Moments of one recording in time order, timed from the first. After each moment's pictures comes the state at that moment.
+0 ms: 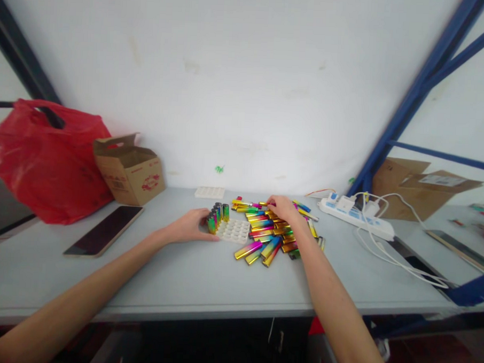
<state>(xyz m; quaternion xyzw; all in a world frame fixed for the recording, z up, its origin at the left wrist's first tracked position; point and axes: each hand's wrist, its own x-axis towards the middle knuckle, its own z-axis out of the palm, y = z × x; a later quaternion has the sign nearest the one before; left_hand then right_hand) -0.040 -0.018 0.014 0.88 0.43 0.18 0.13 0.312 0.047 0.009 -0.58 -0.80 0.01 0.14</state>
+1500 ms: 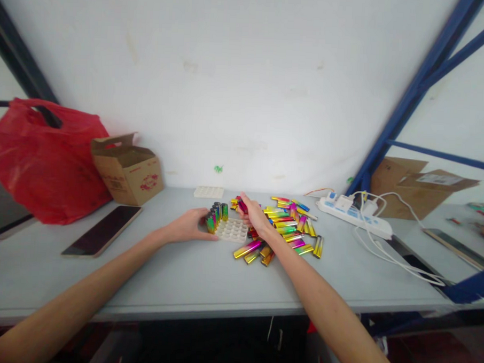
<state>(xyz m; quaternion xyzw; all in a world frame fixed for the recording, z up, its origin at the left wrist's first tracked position) -0.040 -0.018 0.013 0.87 0.43 0.19 0.13 0.209 -0.017 0.019 -0.38 -0.59 0.58 0.42</state>
